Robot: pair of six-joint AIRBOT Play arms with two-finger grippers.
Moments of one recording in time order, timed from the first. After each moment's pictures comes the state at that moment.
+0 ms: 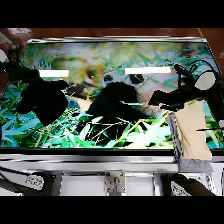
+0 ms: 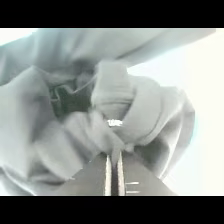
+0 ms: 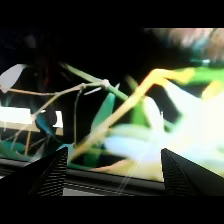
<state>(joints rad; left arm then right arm) 0.13 -1.65 1.84 1.53 -1.31 -1.51 0.06 -1.18 1.22 -1.21 1.34 1.68</state>
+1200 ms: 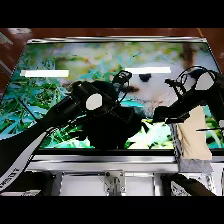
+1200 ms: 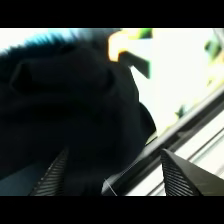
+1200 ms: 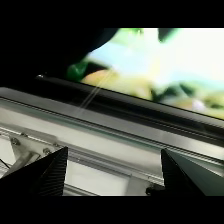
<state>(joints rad) -0.85 -1.52 1.61 1.36 -1.12 -1.77 0.06 -1.18 1.22 -1.26 1.69 1.50</state>
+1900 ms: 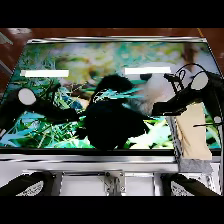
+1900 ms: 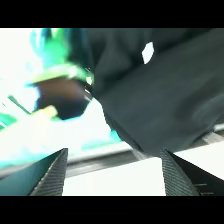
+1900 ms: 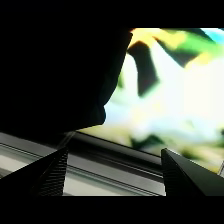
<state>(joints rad) -0.19 -1.14 0.94 1.10 -1.25 -1.65 0.06 -1.25 1.22 -1.30 1.50 1.42</state>
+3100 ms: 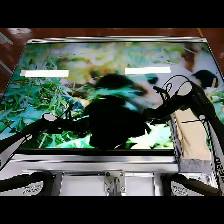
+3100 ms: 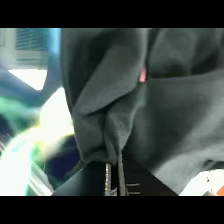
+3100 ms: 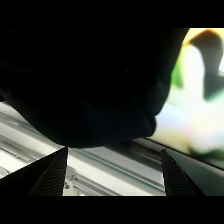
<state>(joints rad) -0.23 -1.38 0.61 0.38 -0.82 -1.17 0.06 -1.35 1.08 -1.07 1.45 1.39</state>
